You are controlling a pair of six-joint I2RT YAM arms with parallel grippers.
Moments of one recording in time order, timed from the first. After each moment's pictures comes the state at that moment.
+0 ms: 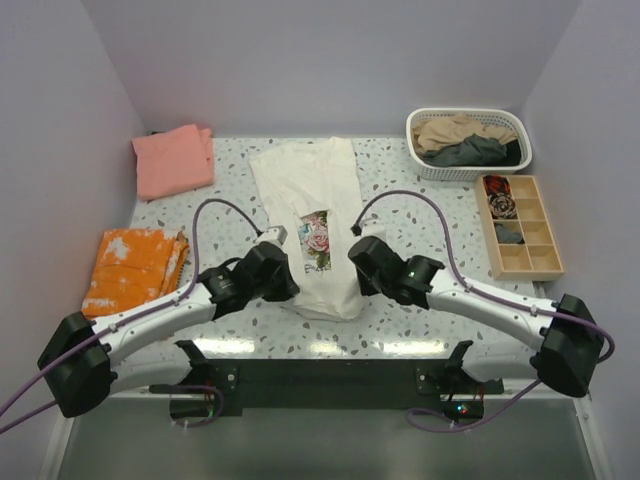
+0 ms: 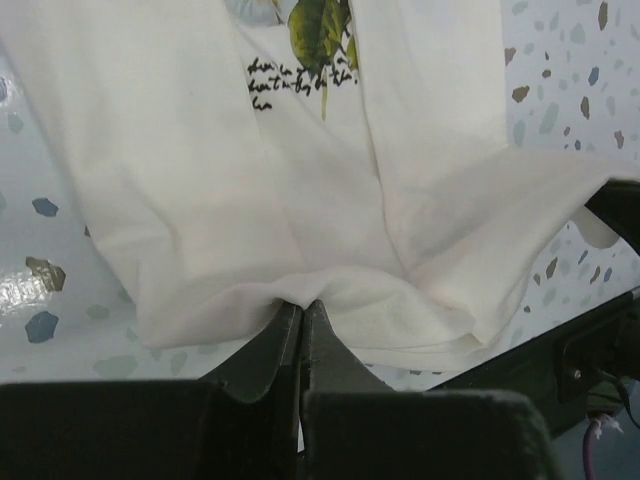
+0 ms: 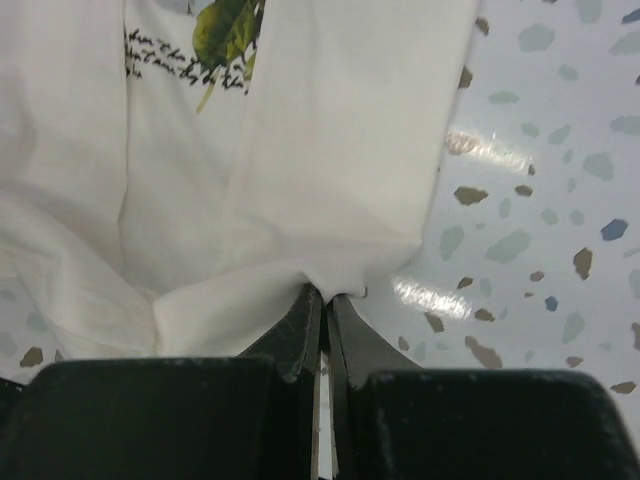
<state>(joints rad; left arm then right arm) -0.84 1.10 0.63 -0.35 -0.10 -0.83 0.96 1.23 0.85 -0.57 0.38 0.57</state>
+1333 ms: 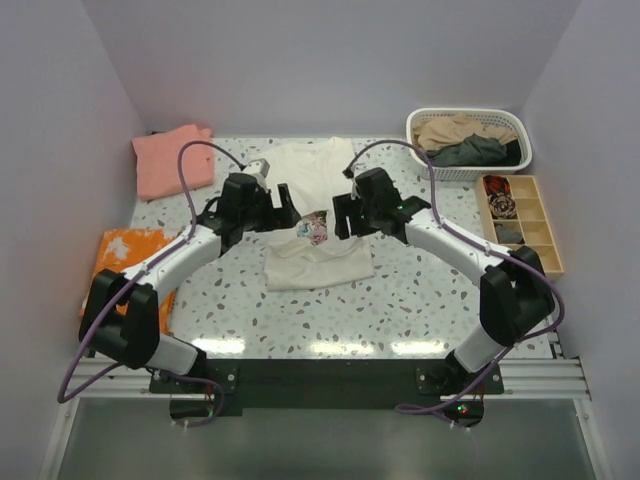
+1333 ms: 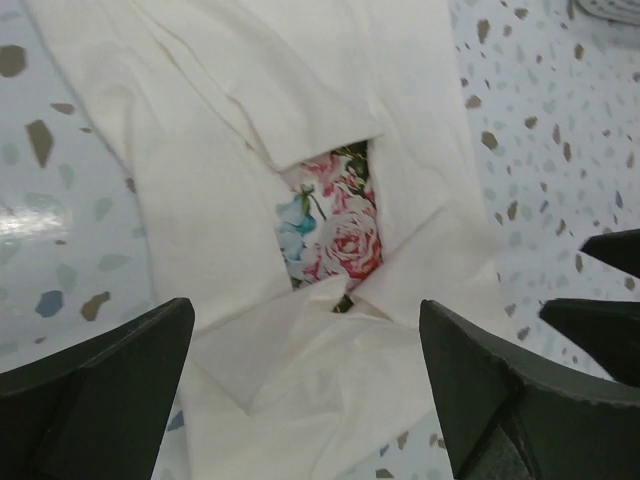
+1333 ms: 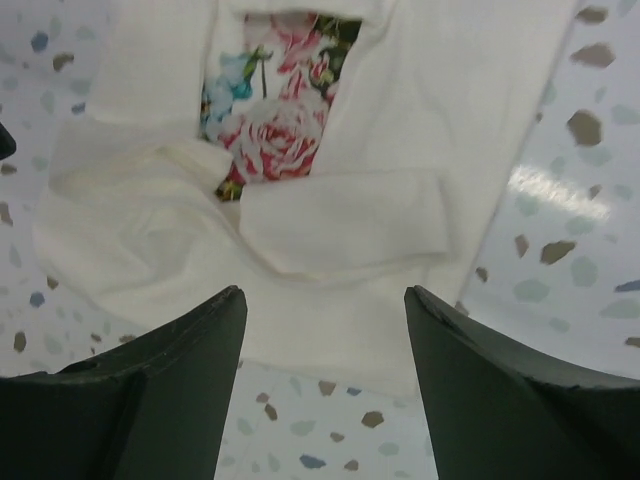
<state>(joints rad) -0.39 1.45 0.96 -0.14 0.04 -0.49 0.59 1.63 1.26 -0.41 0.05 0.27</state>
